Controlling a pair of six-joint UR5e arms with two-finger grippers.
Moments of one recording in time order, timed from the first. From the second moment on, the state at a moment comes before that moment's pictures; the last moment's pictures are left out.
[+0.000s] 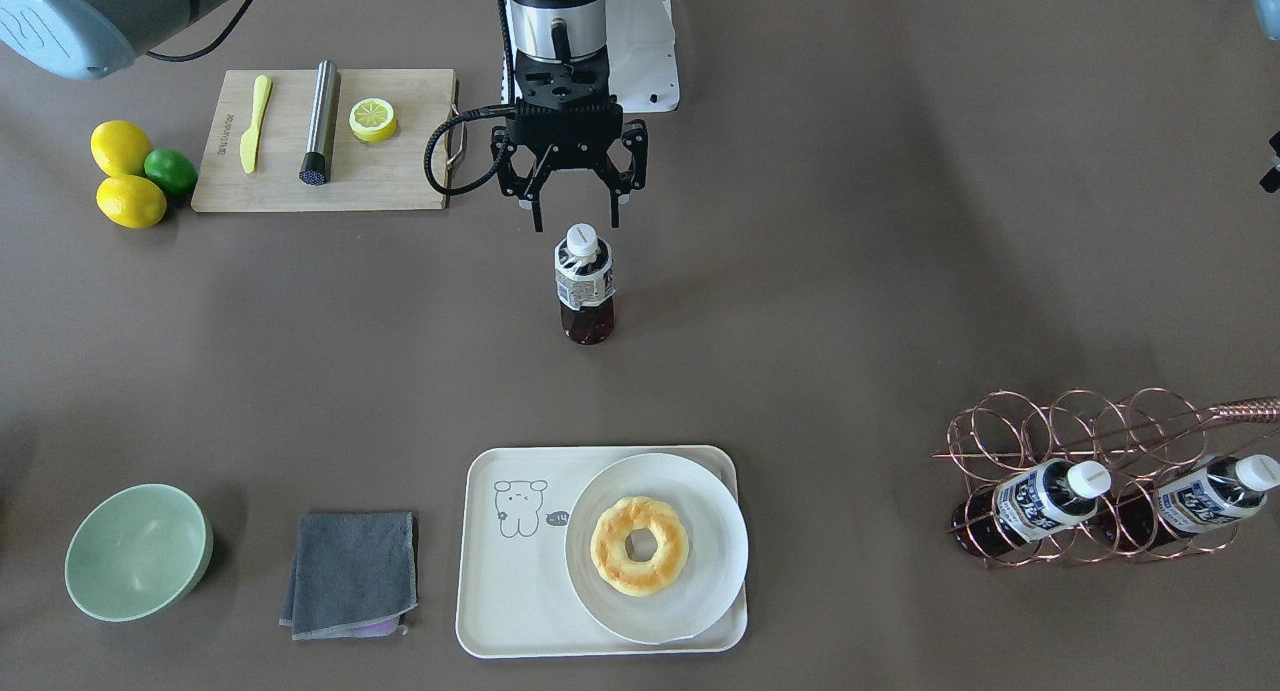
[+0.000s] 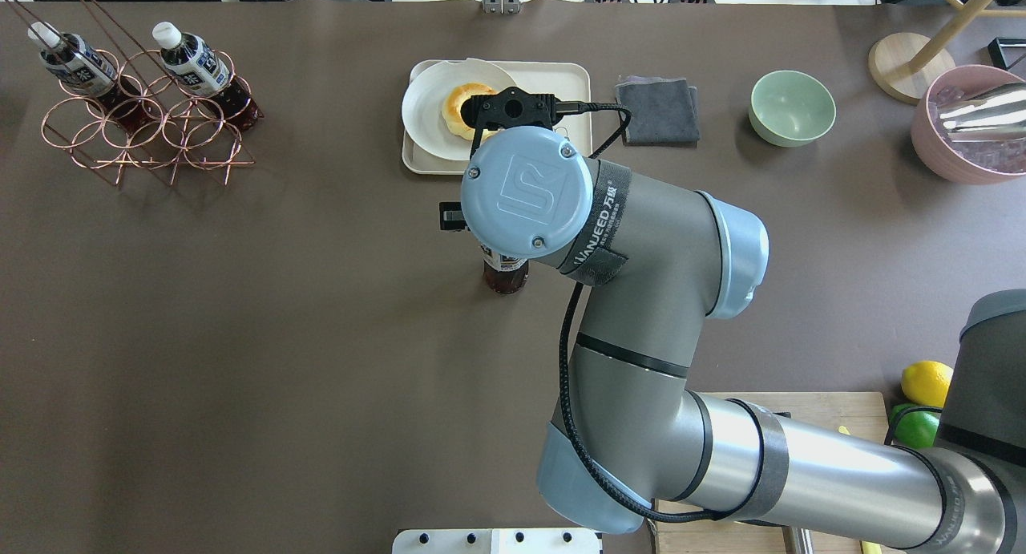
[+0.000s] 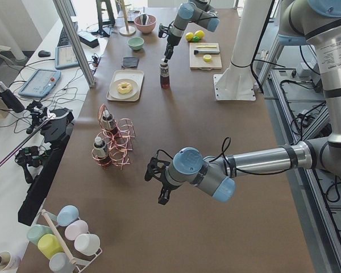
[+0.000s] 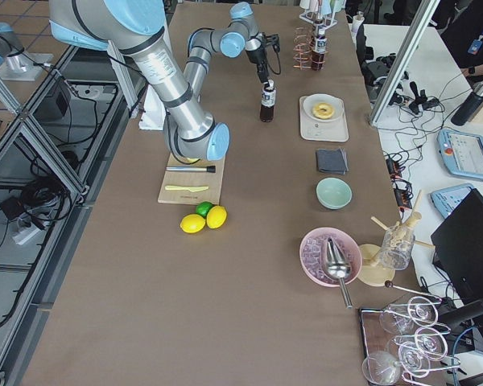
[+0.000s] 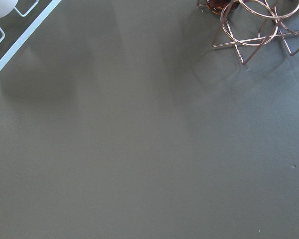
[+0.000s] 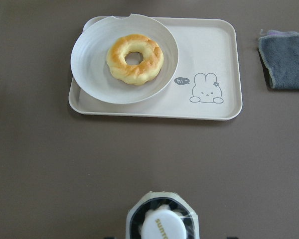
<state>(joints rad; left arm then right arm) -1.50 -1.26 -1.67 -2.31 -2.37 -0.20 0.46 -0.73 1.84 -1.81 1.52 1.23</state>
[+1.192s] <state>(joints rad) -1.50 -1.26 -1.66 -2.31 -2.37 -0.20 0.47 -0.74 1.79 -1.73 1.52 1.21</state>
